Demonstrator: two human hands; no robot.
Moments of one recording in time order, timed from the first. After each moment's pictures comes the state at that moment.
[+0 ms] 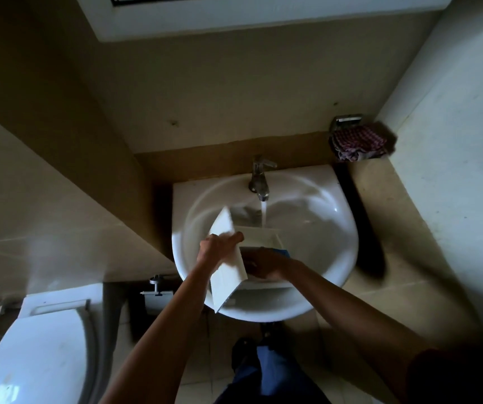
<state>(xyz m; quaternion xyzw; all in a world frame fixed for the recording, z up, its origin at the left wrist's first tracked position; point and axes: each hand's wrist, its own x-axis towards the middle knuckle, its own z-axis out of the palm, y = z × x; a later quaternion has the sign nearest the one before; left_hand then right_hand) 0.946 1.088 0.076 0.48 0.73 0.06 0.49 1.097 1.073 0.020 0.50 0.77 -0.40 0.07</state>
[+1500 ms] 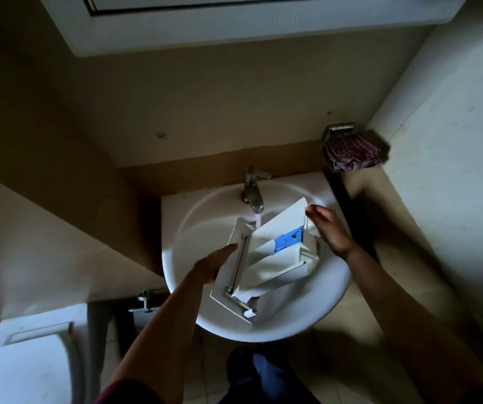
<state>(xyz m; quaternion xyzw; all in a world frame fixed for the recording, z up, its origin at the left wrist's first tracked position) 0.941 1.126 0.013 0.28 0.60 0.09 0.75 1.221 1.122 0.052 0.63 0.49 -0.46 -0.38</state>
